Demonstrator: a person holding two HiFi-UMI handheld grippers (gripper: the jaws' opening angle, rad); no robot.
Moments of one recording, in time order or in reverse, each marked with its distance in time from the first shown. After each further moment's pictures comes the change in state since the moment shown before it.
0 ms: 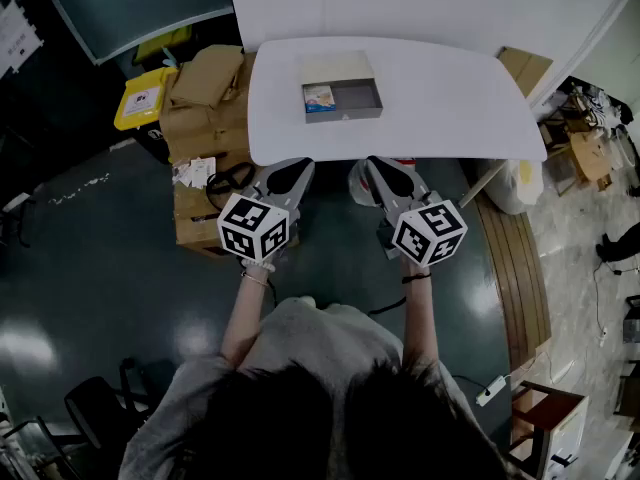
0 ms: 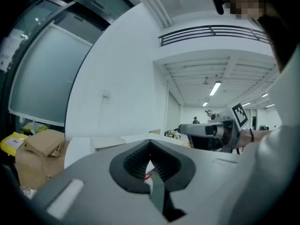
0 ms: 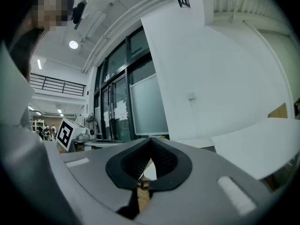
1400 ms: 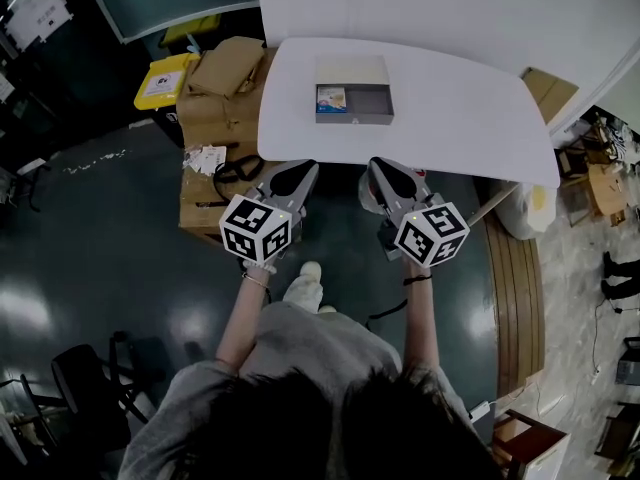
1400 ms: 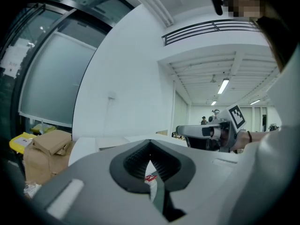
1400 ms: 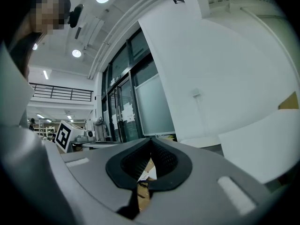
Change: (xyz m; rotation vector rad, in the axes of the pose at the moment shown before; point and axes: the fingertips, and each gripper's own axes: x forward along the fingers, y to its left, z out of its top) left arm 0.007 -0.016 0.000 -0.005 -0.011 0.104; right arm -0.002 -0.021 0.000 0.049 0.001 0.117
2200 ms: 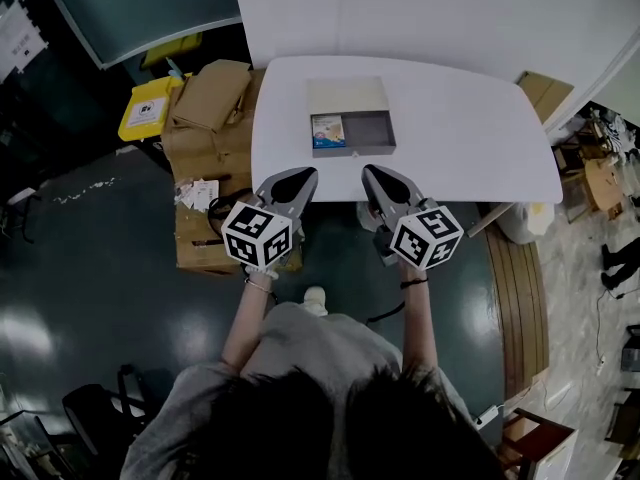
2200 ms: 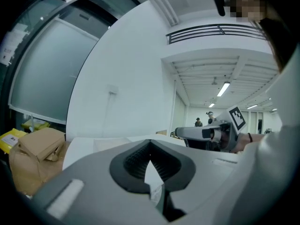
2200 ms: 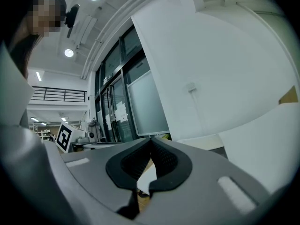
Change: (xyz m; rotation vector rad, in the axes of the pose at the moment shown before) left arm 0.077 0.084 0.005 -0.035 0.018 -0.056; right arm 0.092 -0.060 0.000 0.046 0.015 -0.045
